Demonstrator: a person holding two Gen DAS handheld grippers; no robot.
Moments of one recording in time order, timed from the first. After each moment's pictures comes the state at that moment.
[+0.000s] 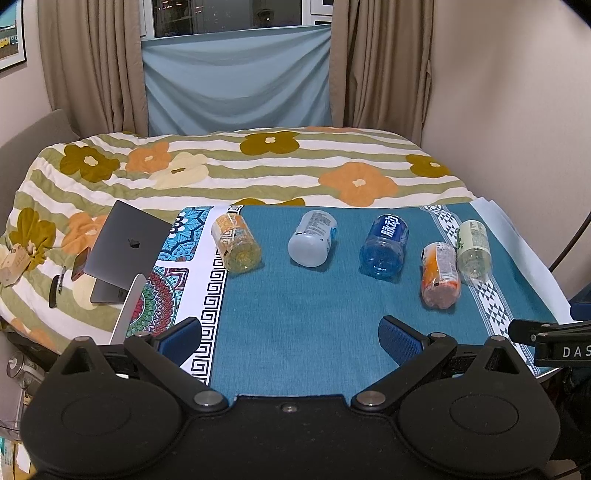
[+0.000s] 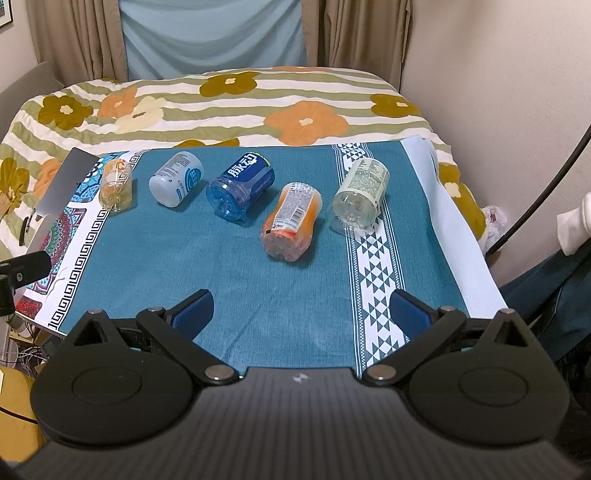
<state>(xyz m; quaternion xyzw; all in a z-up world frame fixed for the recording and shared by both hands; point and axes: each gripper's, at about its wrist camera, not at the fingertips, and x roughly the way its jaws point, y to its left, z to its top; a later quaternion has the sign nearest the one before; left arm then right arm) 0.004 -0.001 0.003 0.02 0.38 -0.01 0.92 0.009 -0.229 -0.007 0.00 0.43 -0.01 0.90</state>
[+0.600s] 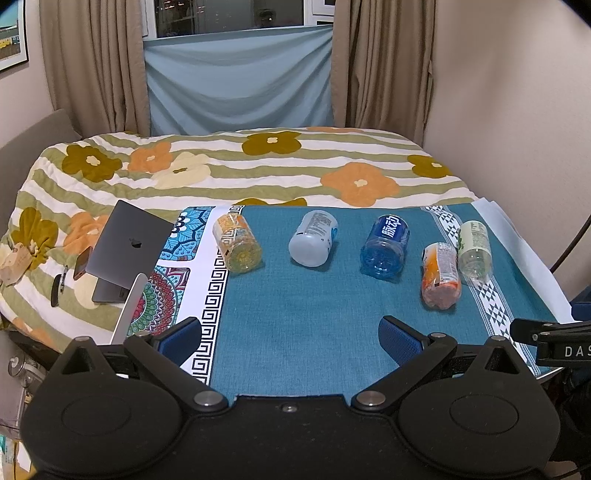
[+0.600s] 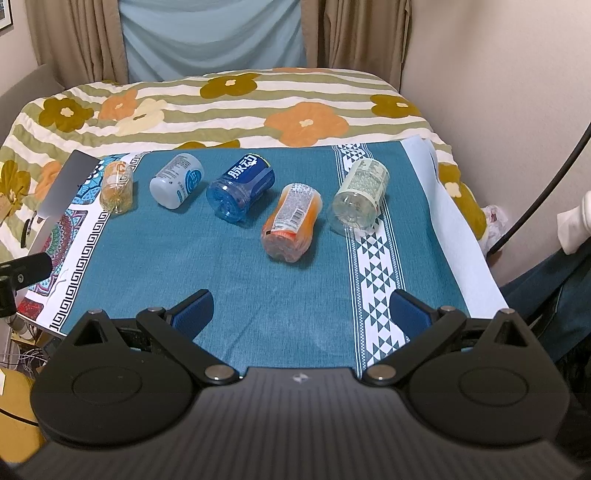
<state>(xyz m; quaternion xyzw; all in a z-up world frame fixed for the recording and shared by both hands) 0.005 -0.003 0.004 0.02 0.38 0.00 0.92 0.011 -0.227 -0.003 0.00 0.43 -0.01 0.90</state>
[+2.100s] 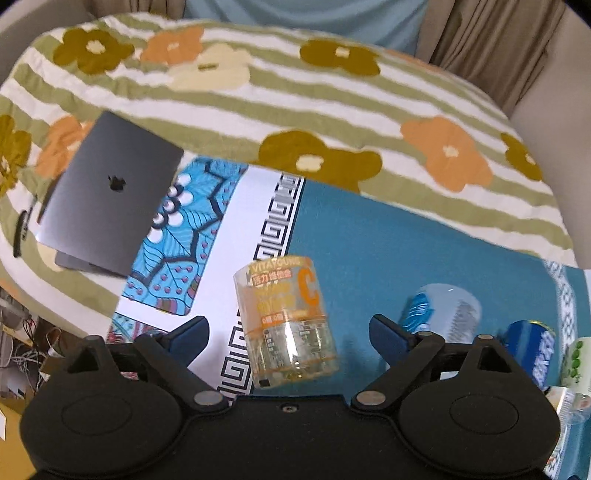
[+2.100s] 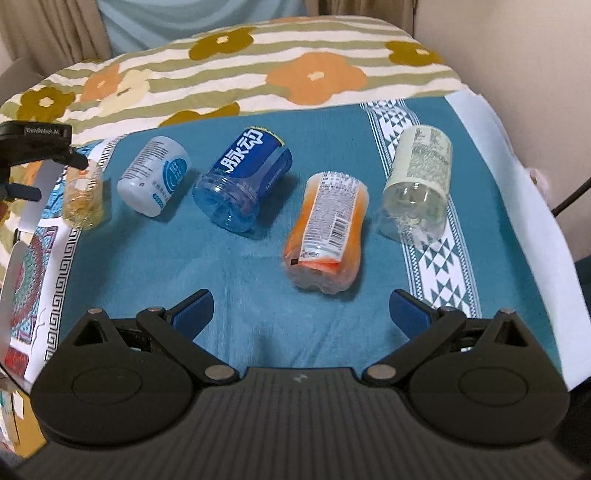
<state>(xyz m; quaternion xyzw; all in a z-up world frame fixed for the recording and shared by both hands) 0.278 0.088 -0.088 -0.08 0.55 0.06 0.83 0.133 -0.208 -0.072 0.05 0.51 -0.01 0.86</state>
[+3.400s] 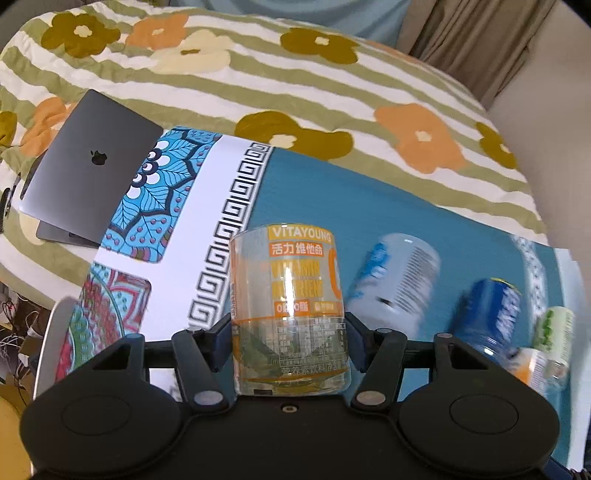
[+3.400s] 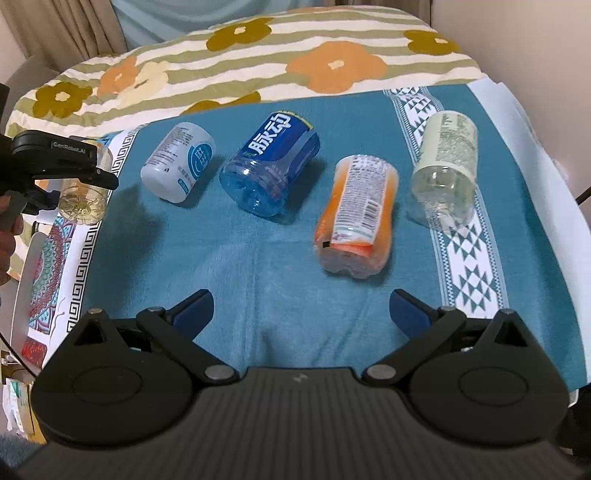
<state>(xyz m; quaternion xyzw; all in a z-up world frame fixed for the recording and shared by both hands) 0.237 0.062 -0.070 -0.11 0.55 0.03 0.83 0.123 -0.202 -0.071 0.06 0.52 0.03 0.85</state>
